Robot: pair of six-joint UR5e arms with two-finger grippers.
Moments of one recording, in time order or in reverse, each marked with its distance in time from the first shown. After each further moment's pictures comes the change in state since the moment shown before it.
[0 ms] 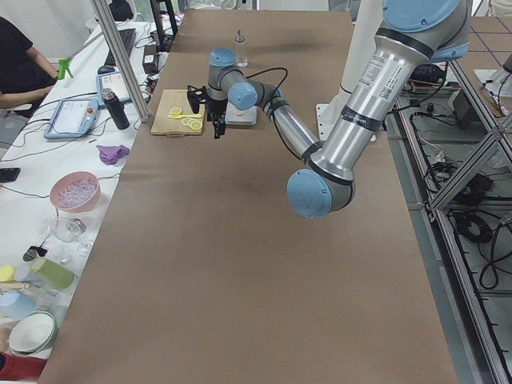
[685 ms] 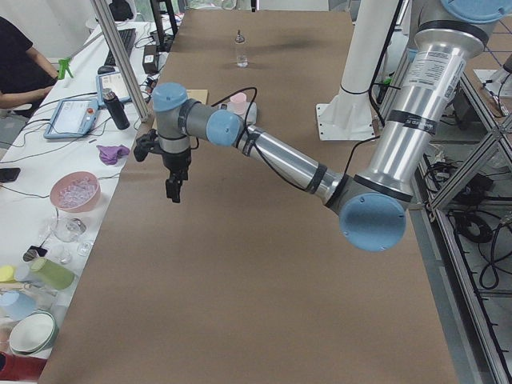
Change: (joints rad) left arm -0.413 0.202 0.109 0.160 -0.243 0.908; right arm -0.042 -0.005 -0.011 -0.308 0.054 -0.017
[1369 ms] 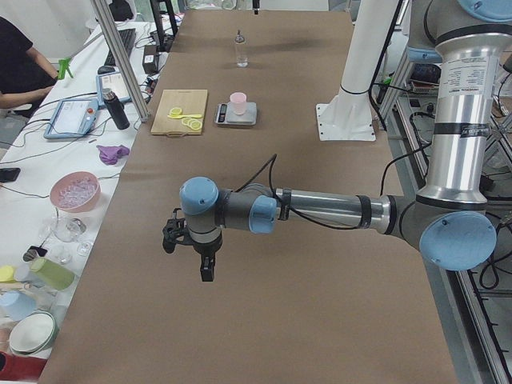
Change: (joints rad) left arm -0.120 0.245 0.111 -0.237 -0.055 0.045; right arm 0.013 0.006 -0.014 -0.017 0.159 -0.005
